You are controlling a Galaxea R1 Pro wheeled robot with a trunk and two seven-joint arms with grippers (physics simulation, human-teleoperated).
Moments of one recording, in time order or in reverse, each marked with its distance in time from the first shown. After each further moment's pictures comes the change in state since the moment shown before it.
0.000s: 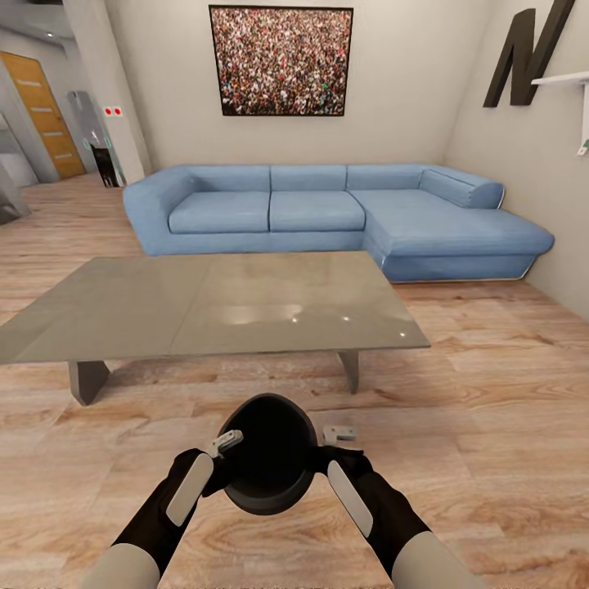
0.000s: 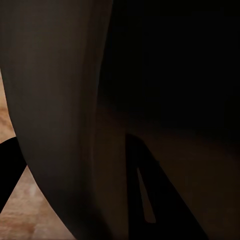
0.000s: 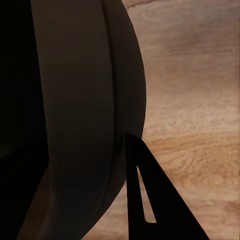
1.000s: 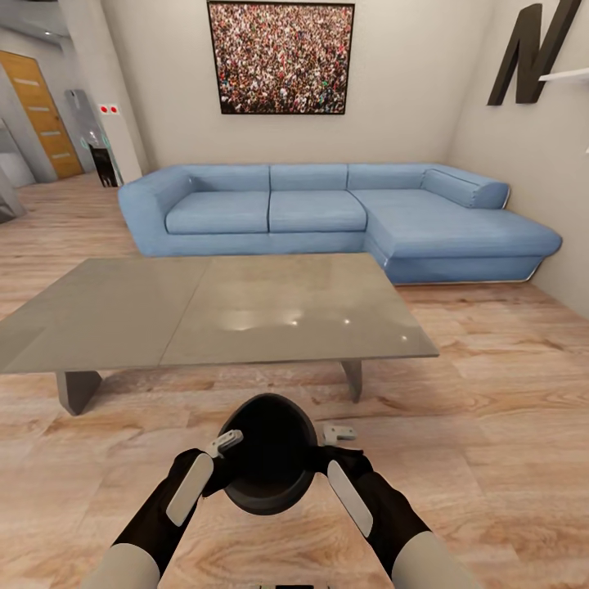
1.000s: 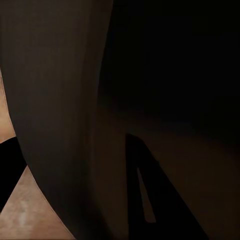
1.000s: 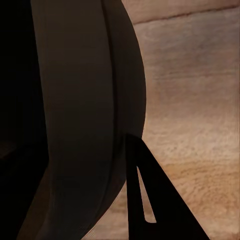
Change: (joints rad) left arm 0.000 0.000 0.000 0.000 0.001 -0.001 0.000; right arm 0.000 0.000 0.000 0.000 0.000 0.000 -0.001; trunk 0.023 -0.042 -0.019
